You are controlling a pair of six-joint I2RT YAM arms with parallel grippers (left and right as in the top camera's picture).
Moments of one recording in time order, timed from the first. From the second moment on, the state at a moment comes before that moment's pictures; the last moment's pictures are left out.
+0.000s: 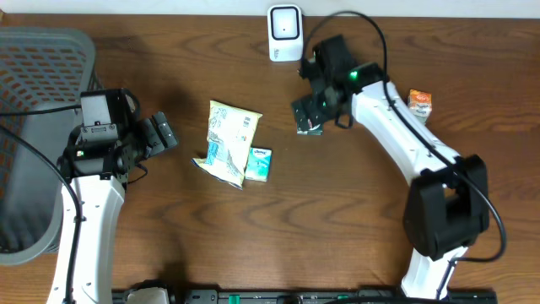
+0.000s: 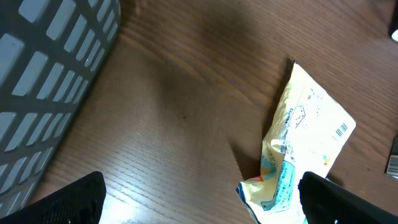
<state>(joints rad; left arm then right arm) 0.11 1.27 1.07 -0.80 0.04 -0.33 0.40 1.99 1.59 -0.85 -0.07 0.07</state>
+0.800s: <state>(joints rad) 0.11 1.27 1.07 -0.80 0.04 -0.33 0.40 2.08 1.44 -0.61 -0.05 0.37</state>
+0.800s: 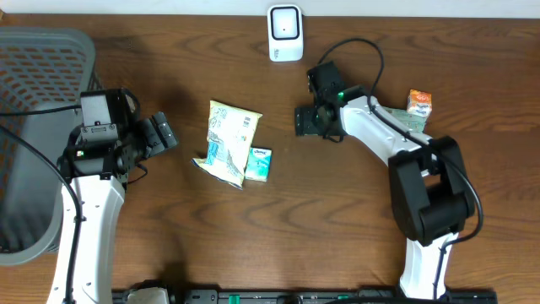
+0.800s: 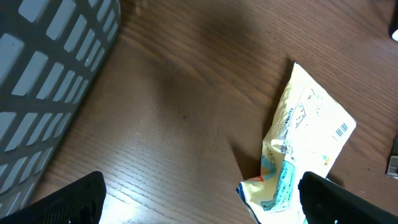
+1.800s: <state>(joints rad) 0.11 1.27 1.07 -0.80 0.04 -0.33 0.37 2.09 1.44 -0.72 -0.03 -0.18</state>
